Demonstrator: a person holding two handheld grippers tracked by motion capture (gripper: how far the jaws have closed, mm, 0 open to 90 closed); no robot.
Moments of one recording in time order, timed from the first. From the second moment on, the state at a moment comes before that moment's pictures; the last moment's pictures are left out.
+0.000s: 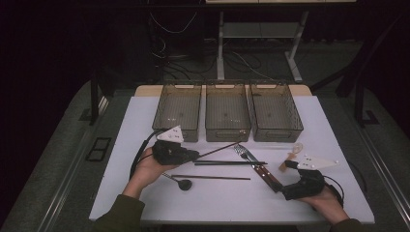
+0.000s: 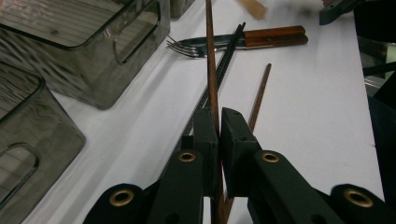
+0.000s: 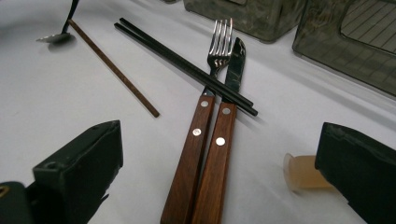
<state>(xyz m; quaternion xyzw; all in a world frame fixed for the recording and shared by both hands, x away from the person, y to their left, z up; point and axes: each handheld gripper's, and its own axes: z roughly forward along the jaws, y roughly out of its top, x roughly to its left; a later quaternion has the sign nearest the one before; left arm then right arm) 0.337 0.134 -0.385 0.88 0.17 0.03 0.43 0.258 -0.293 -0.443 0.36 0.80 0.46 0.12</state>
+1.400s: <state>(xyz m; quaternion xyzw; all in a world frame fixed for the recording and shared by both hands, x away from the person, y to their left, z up) 0.397 0.150 -0.349 0.84 0.31 0.10 0.43 0.255 -0.289 -0.440 0.35 0.80 0.47 0.13</state>
